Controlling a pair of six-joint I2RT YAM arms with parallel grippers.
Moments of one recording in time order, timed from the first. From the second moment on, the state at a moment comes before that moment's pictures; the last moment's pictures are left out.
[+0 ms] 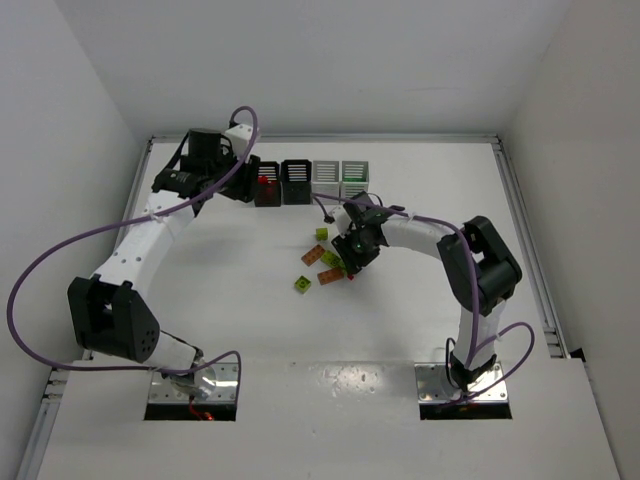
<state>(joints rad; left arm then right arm) -0.20 1.45 1.35 -0.53 0.22 0.13 0.57 1.88 1.12 -0.45 -0.18 -0.12</state>
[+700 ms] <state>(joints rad) -0.20 1.45 1.35 -0.53 0.22 0.13 0.58 1.71 0.99 -0.47 -0.26 -0.16</state>
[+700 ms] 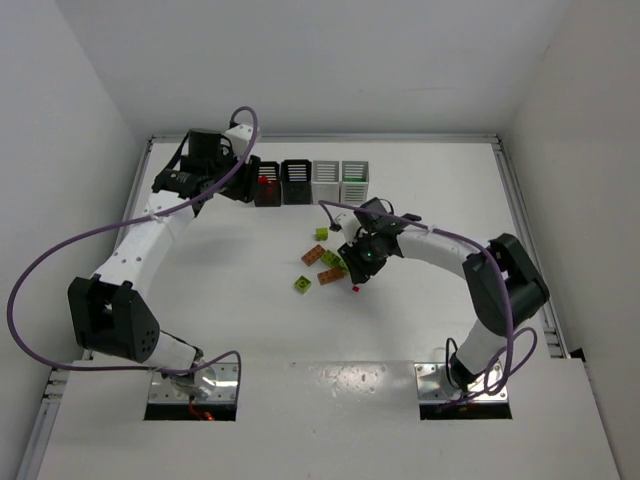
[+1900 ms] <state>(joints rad) -0.20 1.45 1.35 -0.53 0.22 0.14 0.66 1.78 0.98 -0.46 -0.17 -0.19</state>
